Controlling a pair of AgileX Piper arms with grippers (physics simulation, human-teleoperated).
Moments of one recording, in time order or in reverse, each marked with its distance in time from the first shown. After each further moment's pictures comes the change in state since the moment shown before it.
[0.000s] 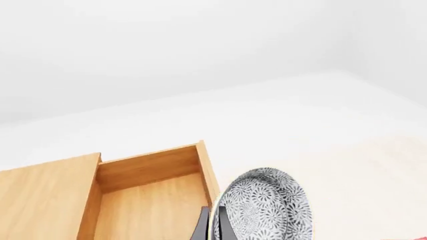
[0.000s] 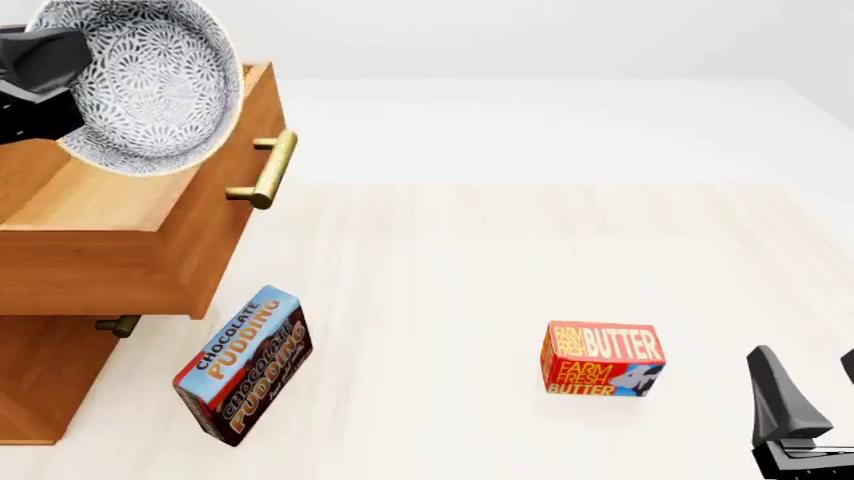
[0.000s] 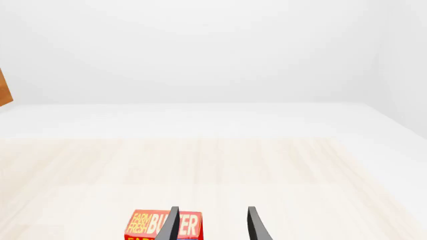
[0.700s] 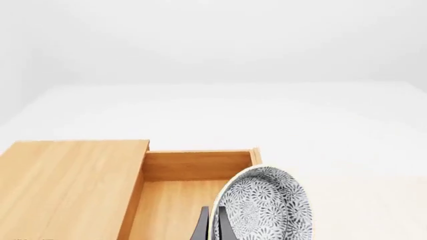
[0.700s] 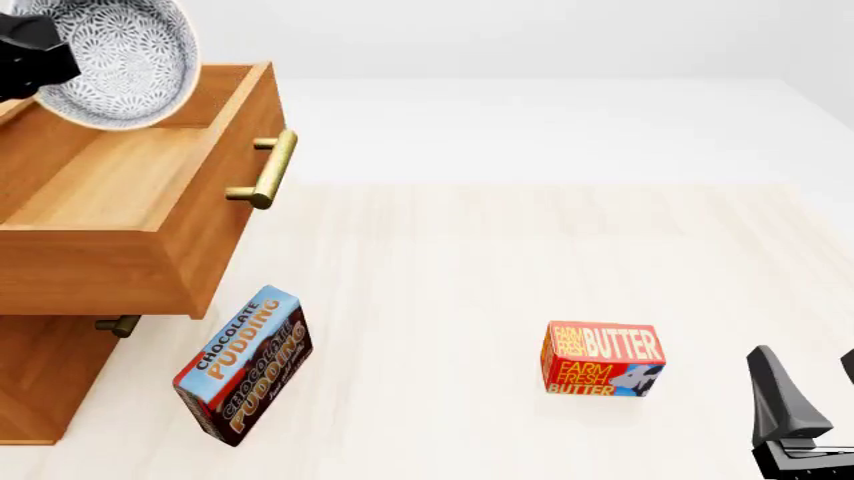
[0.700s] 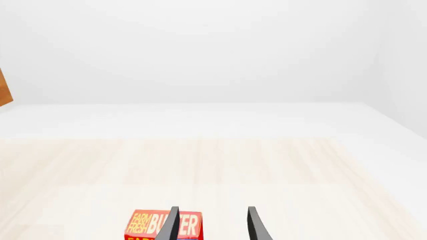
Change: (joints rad) left arm 0.217 0.175 -0.067 -0.065 -0.068; right arm 0.000 0.000 0.000 0.000 0.000
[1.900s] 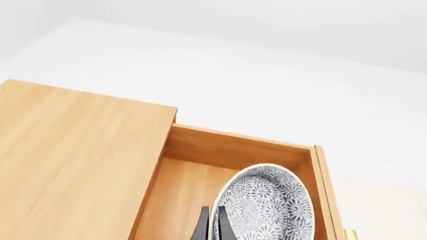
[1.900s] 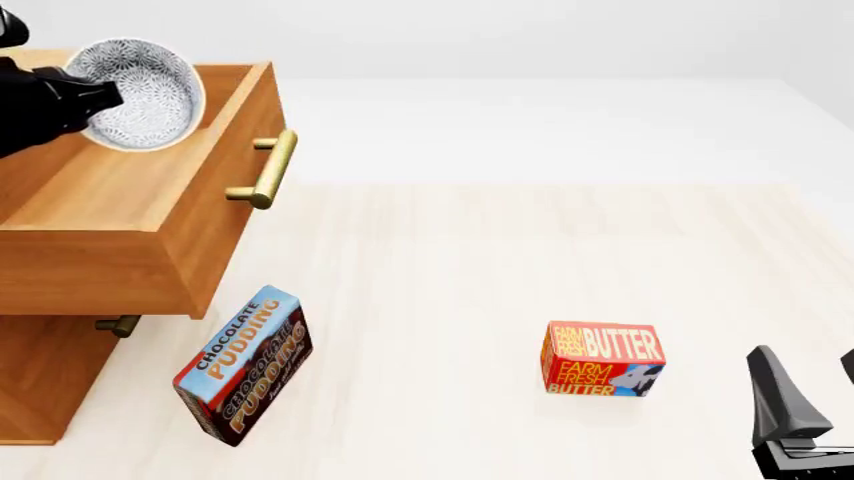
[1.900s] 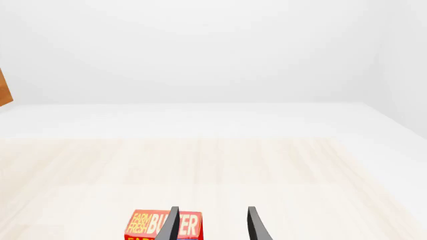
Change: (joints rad) left arm 0.129 0.285 -0.014 -0.095 -0.116; right arm 0.000 0.000 0.000 0.000 0.000
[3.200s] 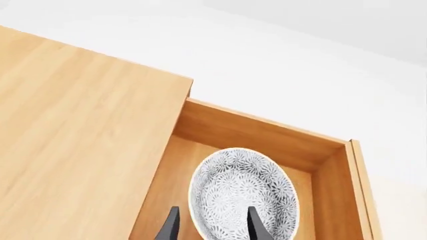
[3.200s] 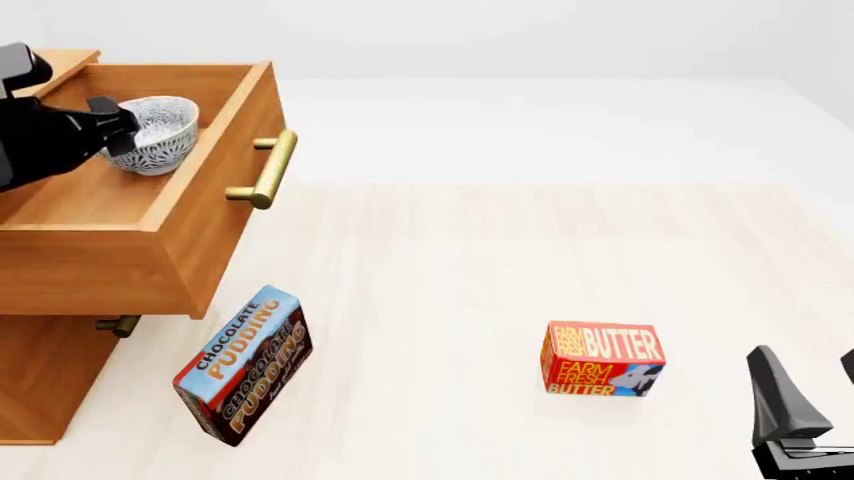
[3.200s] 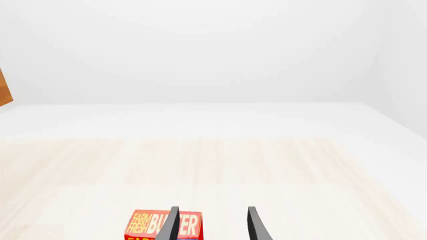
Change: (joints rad) left arm 0.030 0.087 0.031 -0.011 -0.068; right arm 0.000 0.000 0.000 0.000 0.000
